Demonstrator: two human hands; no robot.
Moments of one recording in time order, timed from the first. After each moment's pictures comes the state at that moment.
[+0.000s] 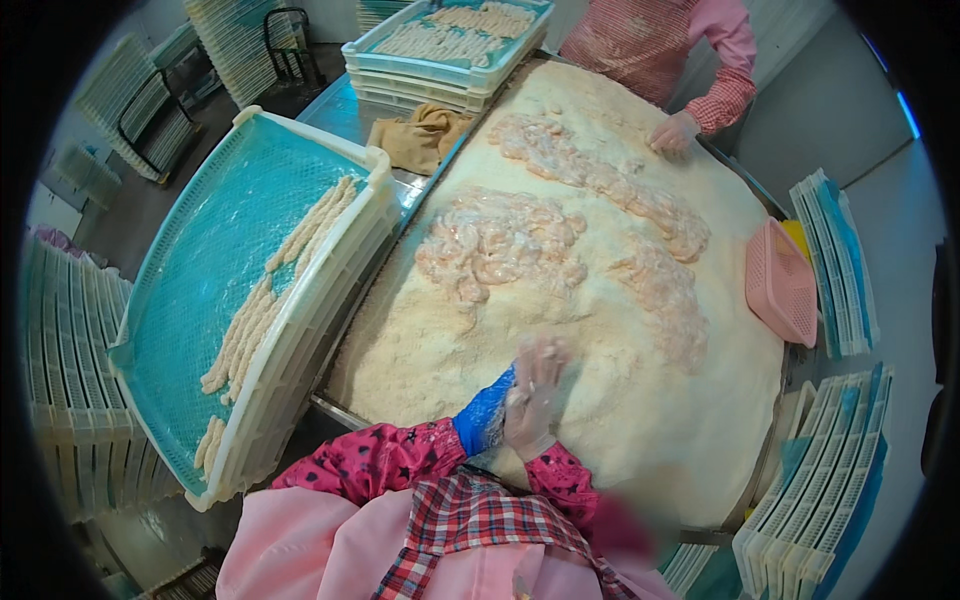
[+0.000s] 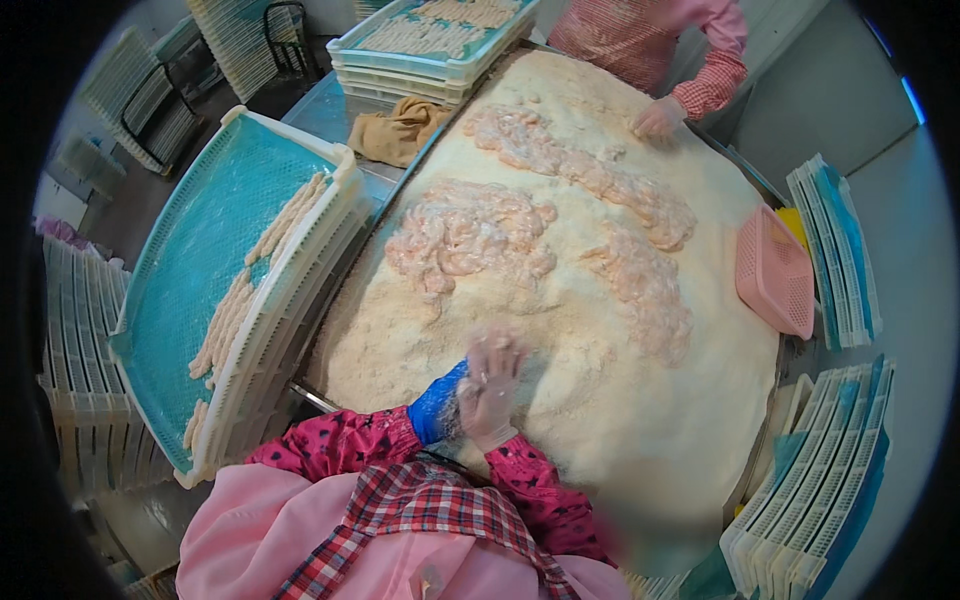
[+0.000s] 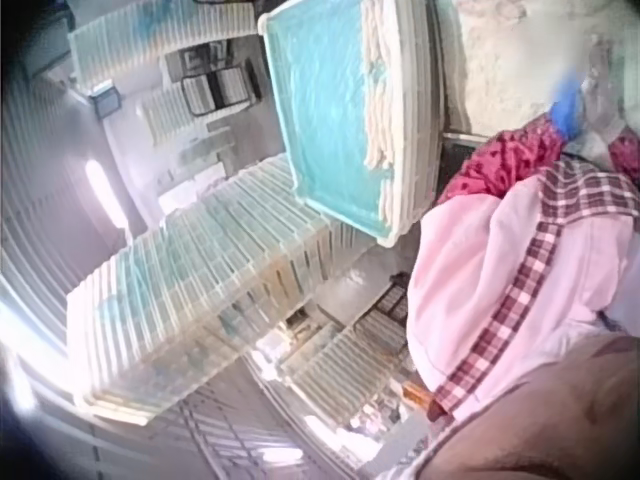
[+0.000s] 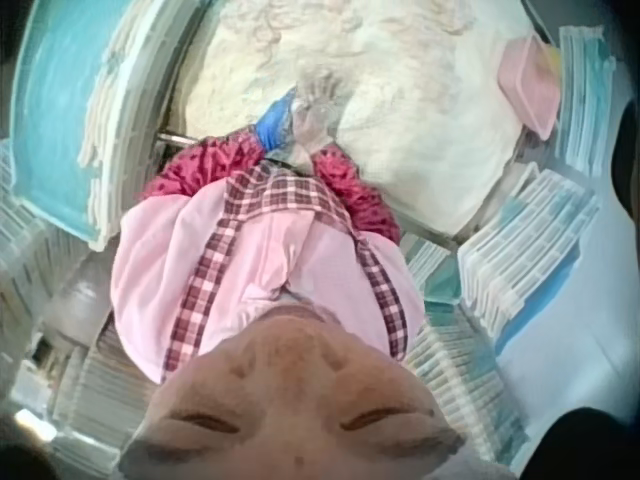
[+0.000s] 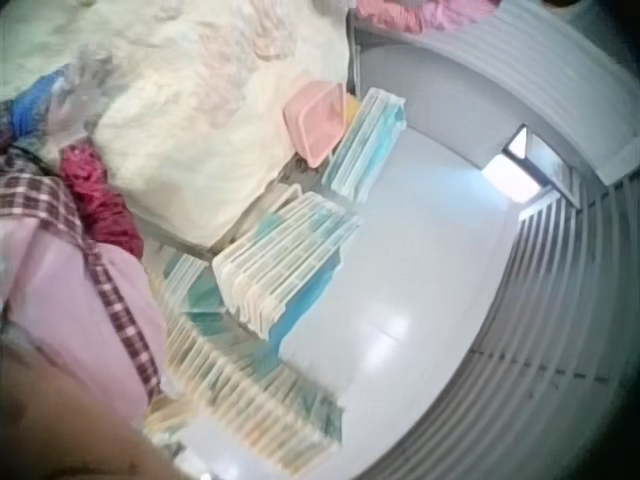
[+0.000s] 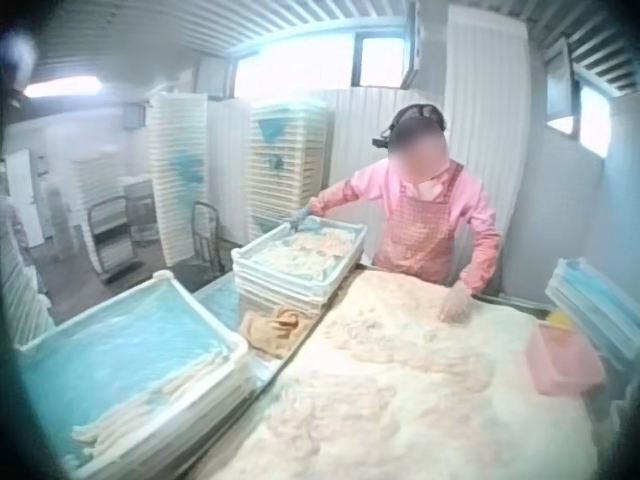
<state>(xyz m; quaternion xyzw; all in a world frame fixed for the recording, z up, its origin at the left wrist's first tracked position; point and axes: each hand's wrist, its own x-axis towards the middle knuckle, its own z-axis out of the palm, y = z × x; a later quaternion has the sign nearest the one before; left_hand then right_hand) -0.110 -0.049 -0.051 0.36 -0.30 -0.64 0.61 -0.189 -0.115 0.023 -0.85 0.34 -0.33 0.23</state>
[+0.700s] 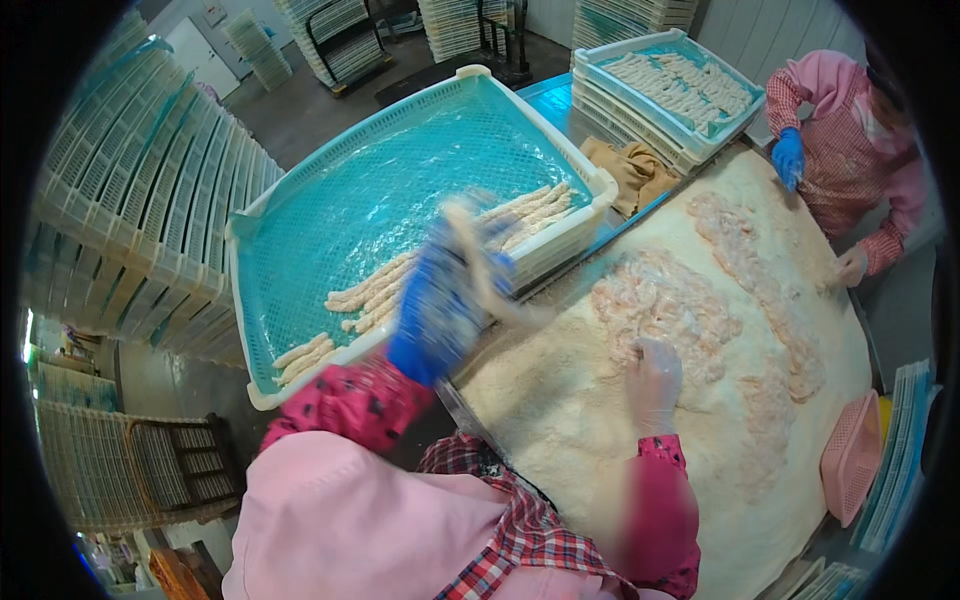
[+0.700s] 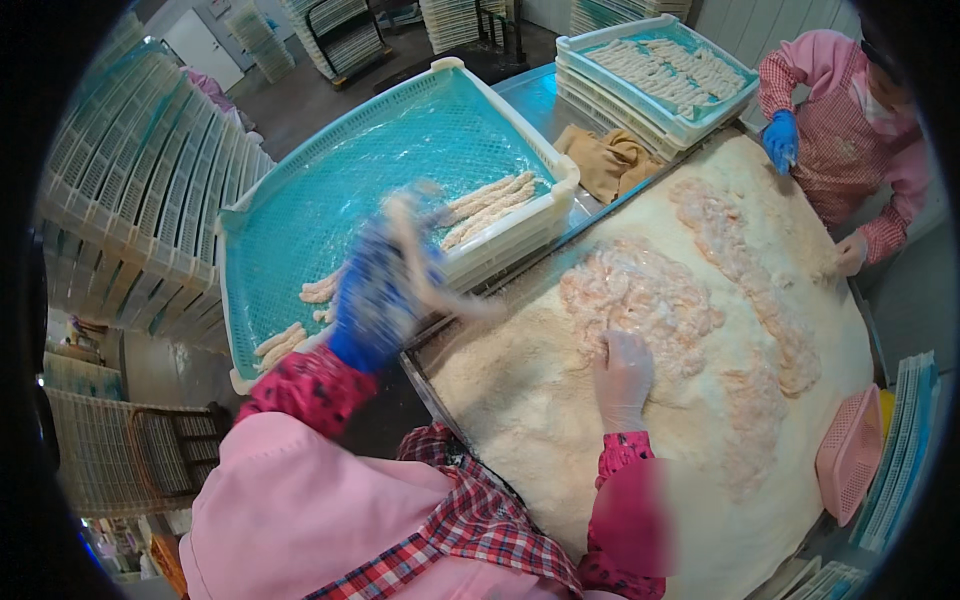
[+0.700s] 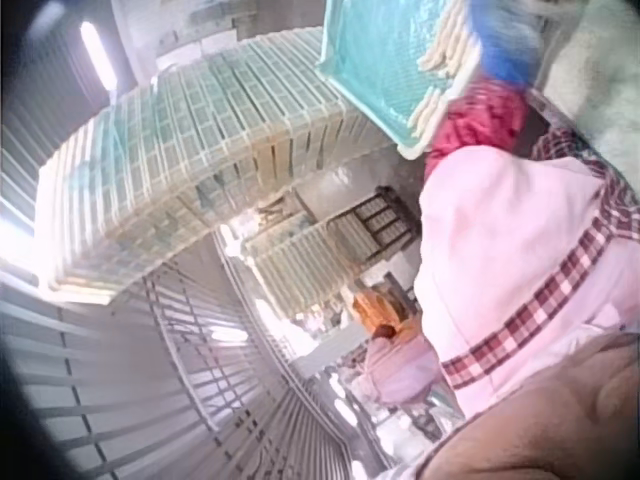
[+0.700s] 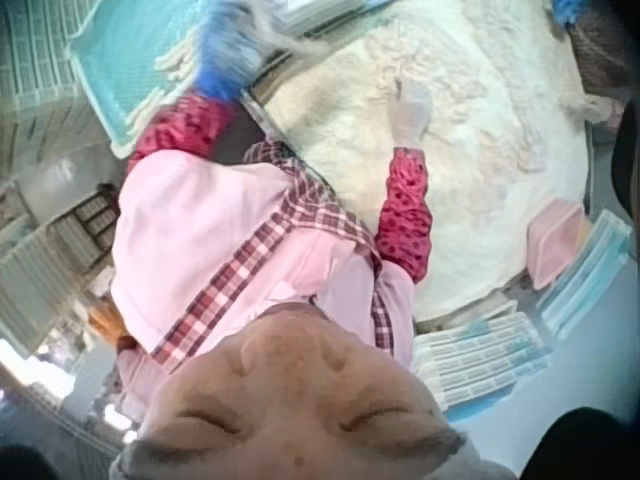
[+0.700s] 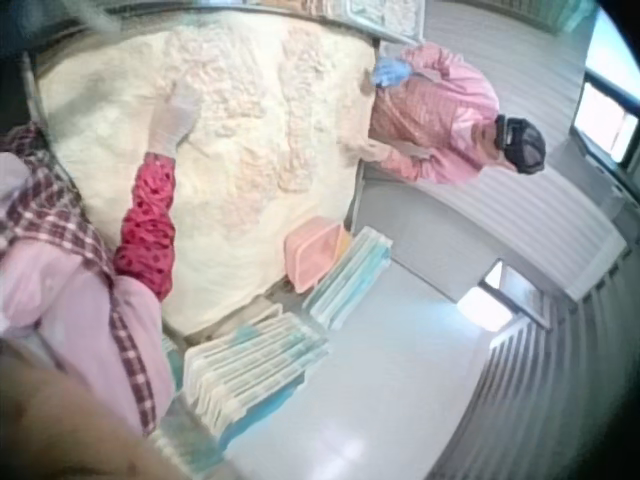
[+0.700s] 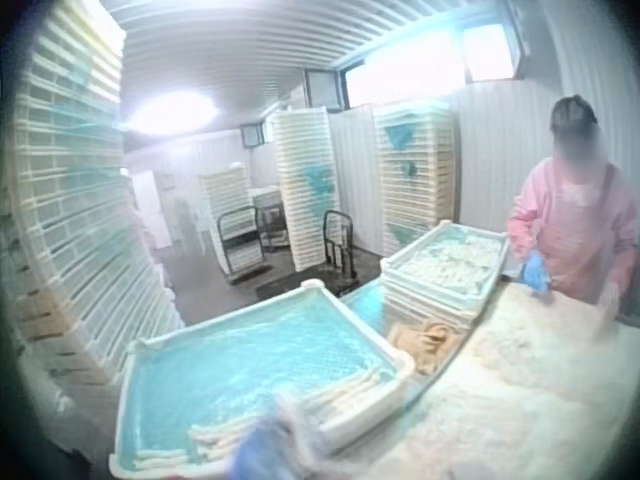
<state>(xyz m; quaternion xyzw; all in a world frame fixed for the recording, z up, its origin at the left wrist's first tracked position) 0.078 0.006 0.153 0.43 -0.15 -0.31 0.83 -0.112 -0.210 0.013 -0.94 0.19 -0.24 0.13</state>
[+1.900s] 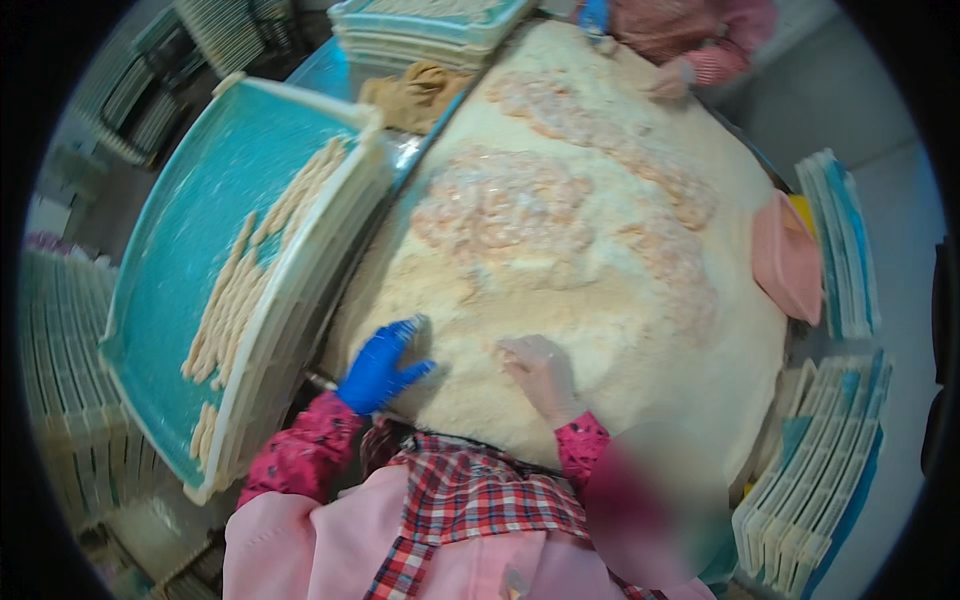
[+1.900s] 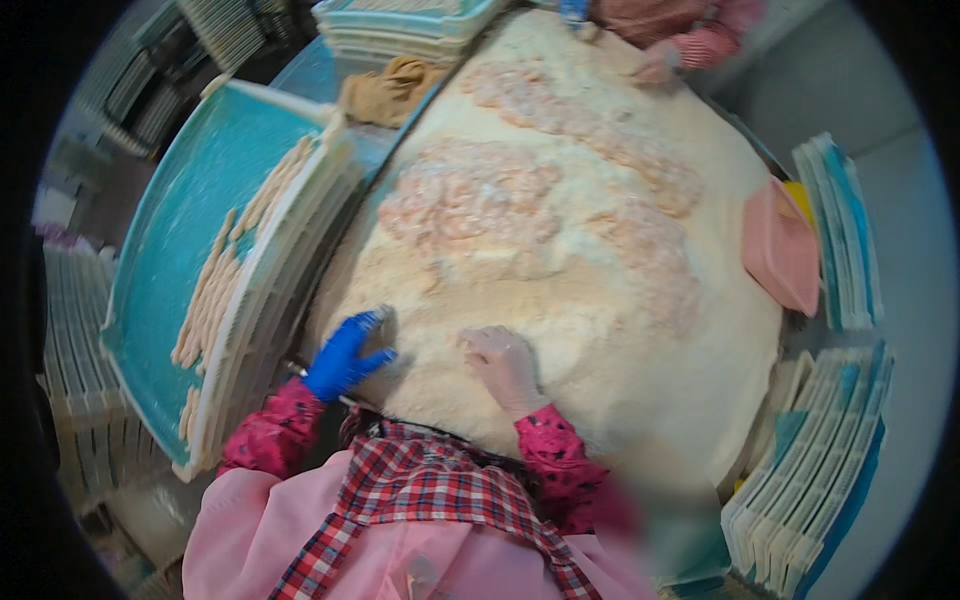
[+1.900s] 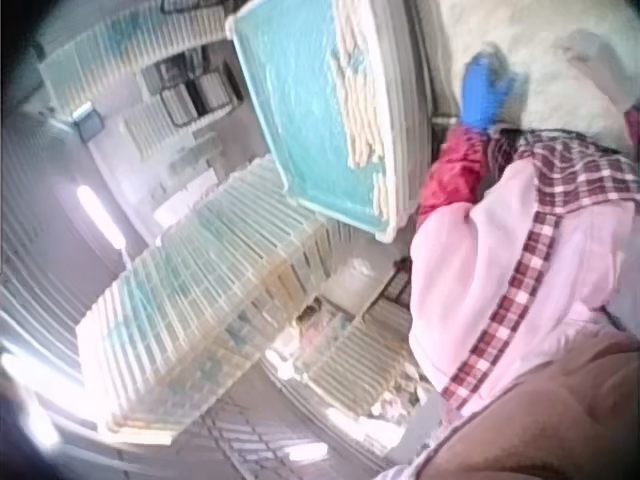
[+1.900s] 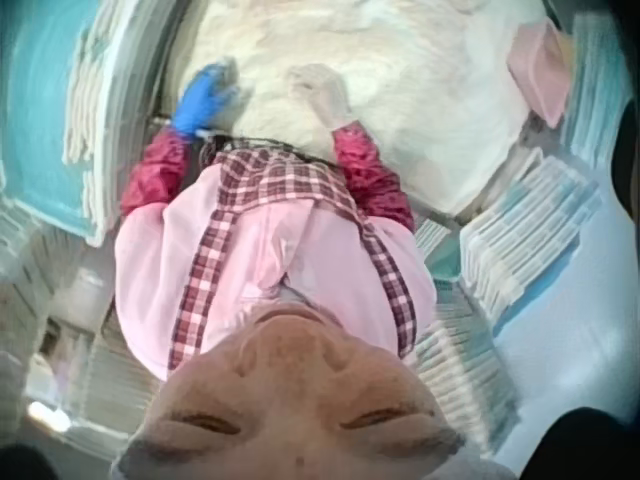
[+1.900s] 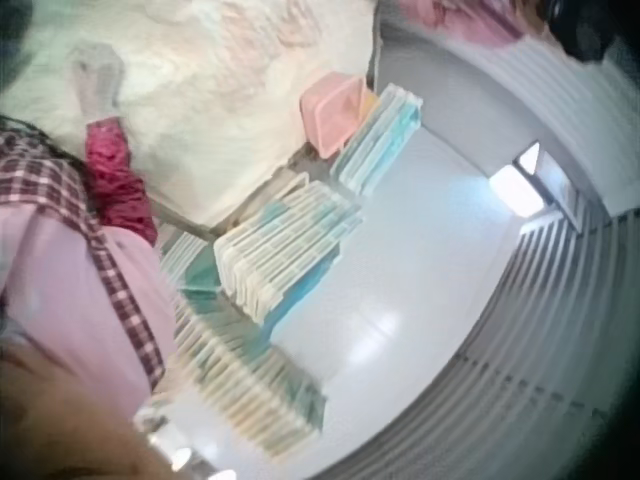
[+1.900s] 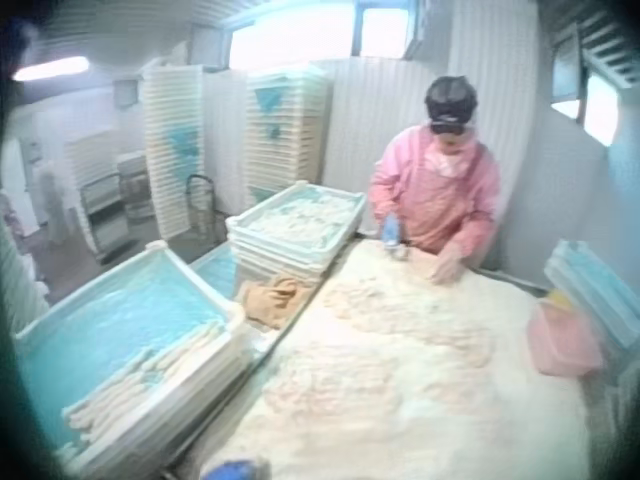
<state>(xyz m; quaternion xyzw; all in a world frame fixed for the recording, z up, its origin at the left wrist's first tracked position) 0.015 0.017 0.011 0.71 -0.56 -0.27 0.32 -0.218 -0.147 0.003 -0.87 0.32 -0.13 0.36</state>
